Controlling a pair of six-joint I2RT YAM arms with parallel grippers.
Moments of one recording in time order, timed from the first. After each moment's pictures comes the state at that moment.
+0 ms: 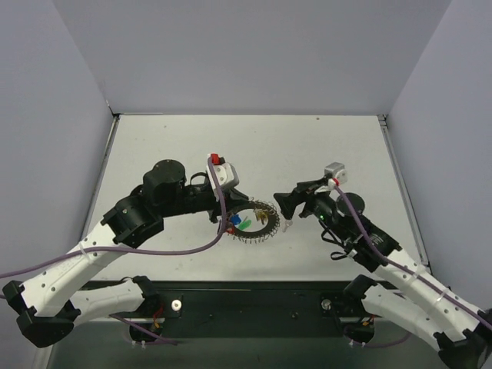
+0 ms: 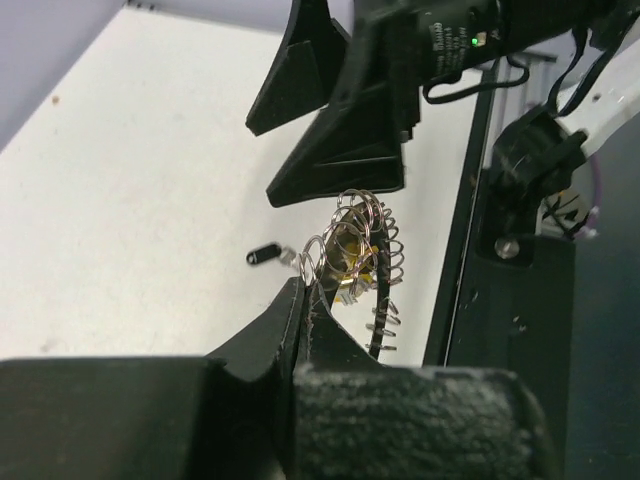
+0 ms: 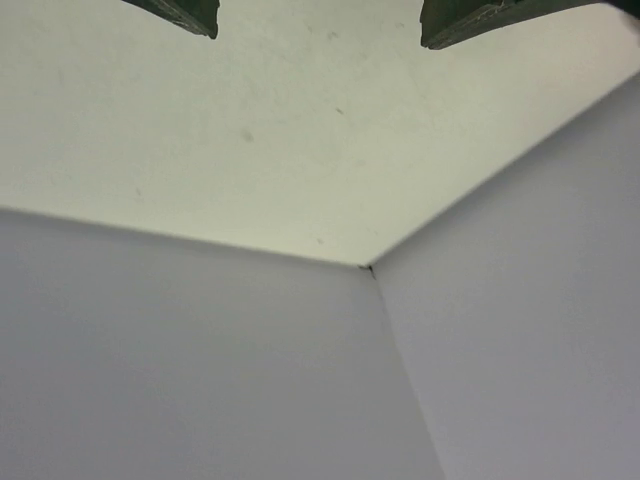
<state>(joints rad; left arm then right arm) -0.87 1.03 1.24 -0.40 0.39 0.09 0.71 0.69 0.63 0.05 0.05 0.24</state>
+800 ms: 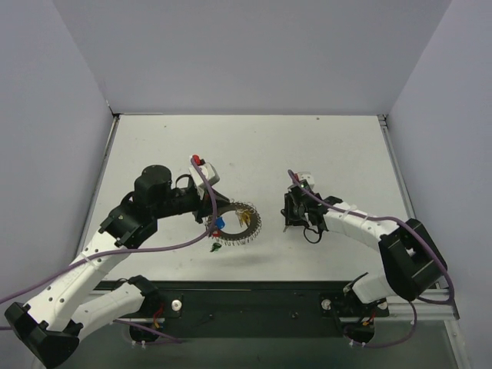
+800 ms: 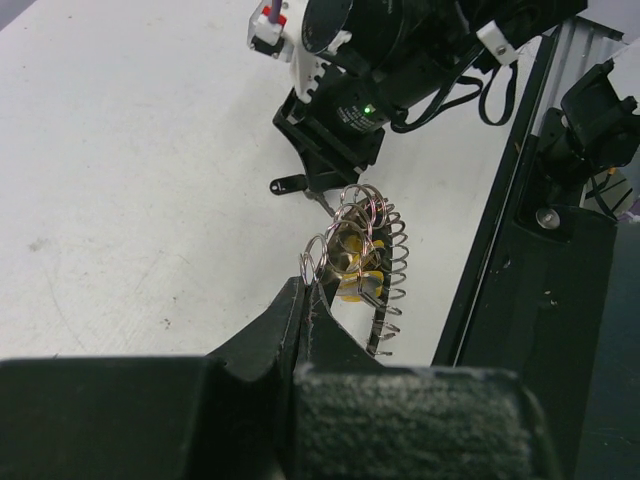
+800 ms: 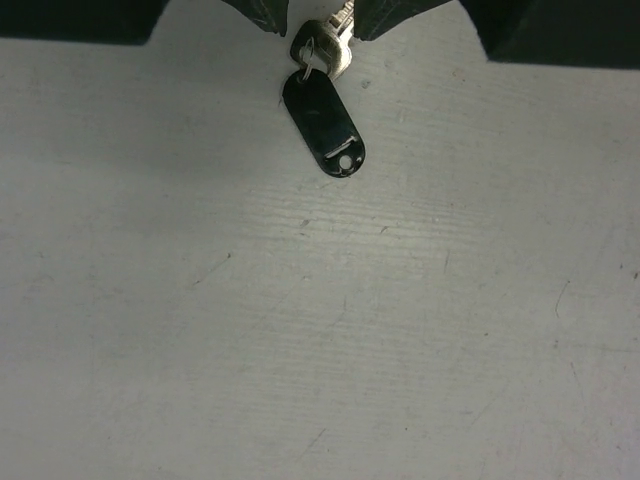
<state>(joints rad) -0.64 0.91 0.98 -0.38 0.49 0.07 0.58 1.41 0.70 -0.27 0.17 0.45</state>
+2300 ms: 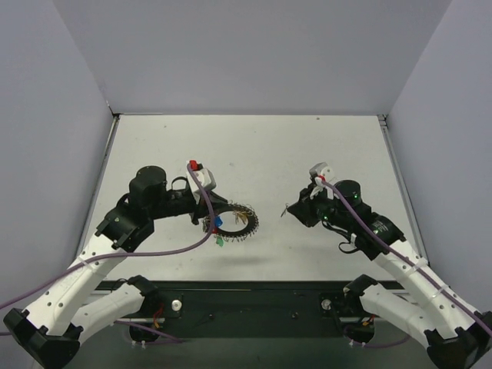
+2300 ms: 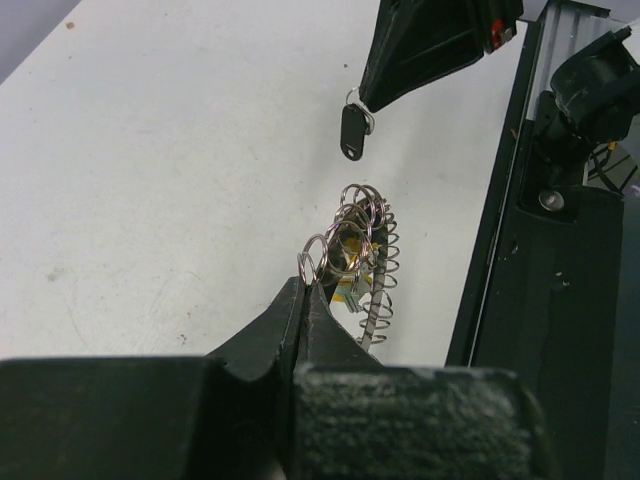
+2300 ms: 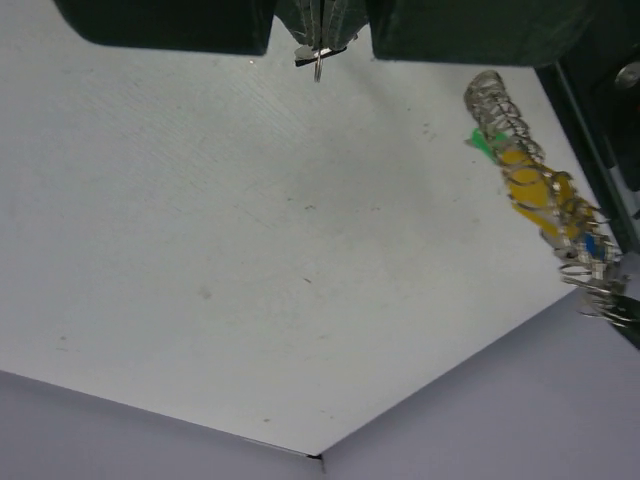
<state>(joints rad) -0.61 0.89 0.97 -0.37 0.57 0.15 0.57 0.82 0.73 -0.38 -0.19 0.09</state>
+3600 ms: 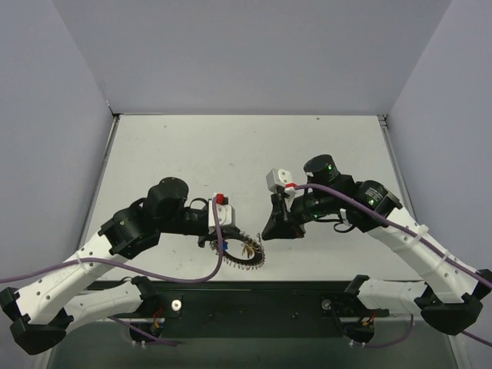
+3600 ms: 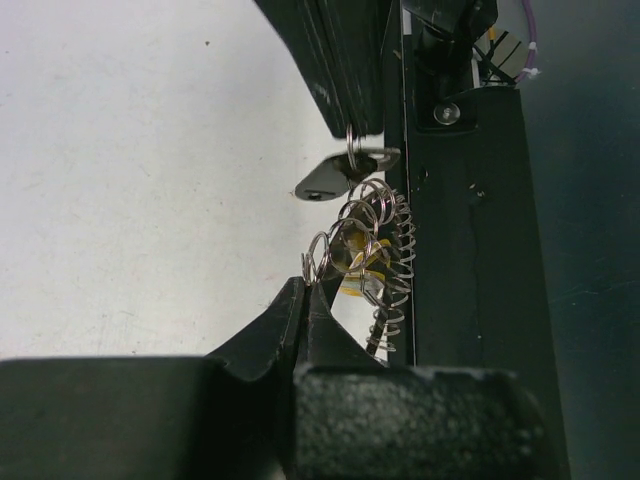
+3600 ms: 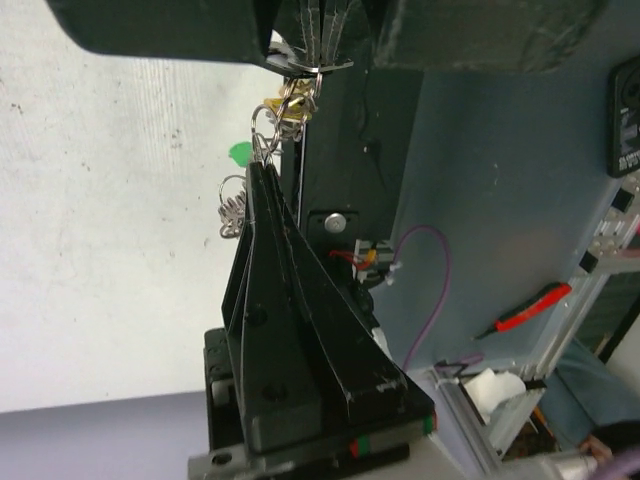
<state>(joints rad) -0.90 0.91 1.06 -0.59 0.54 0.35 0.82 1.12 1.33 -0.88 -0.76 -0.32</state>
